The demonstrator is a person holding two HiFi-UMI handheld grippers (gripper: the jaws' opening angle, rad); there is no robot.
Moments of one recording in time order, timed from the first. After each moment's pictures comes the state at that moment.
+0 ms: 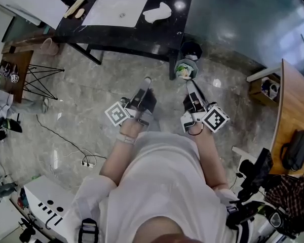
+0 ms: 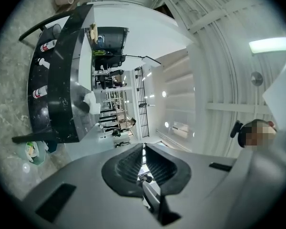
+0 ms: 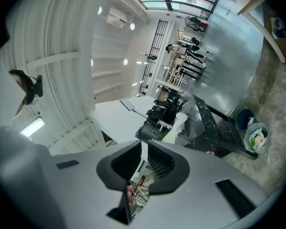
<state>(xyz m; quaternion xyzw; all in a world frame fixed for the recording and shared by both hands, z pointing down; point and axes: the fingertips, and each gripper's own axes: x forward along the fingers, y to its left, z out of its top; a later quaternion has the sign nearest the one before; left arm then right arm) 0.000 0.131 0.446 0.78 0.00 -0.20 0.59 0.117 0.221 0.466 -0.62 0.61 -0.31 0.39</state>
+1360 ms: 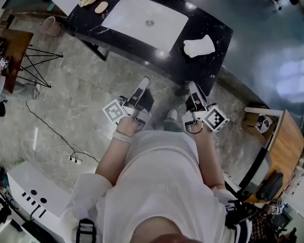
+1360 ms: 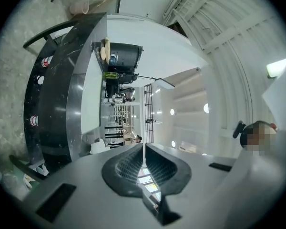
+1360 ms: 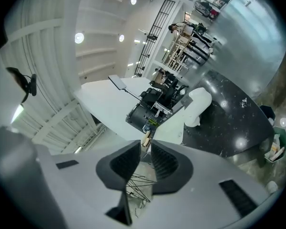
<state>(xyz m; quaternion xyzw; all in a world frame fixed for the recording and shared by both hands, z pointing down) -0.027 -0.163 0.470 0.72 -0.07 -0.26 0.63 0.125 -0.086 0.483 -0.62 0.64 -0.37 0.27</state>
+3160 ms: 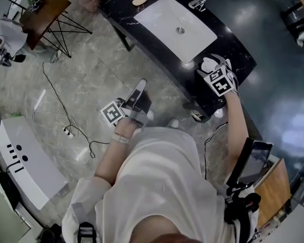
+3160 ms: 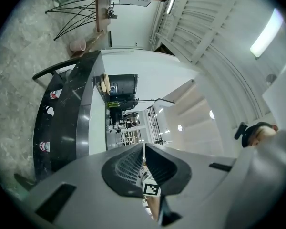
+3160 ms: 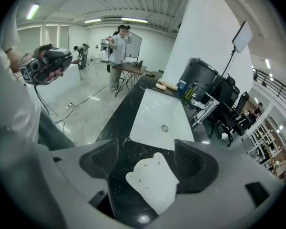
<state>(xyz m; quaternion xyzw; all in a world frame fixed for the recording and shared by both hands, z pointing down) -0.062 -0.169 0.463 0.72 -0.23 -0.33 0.57 0.183 -0.246 0.559 -0.39 0.79 -0.05 -0.47</state>
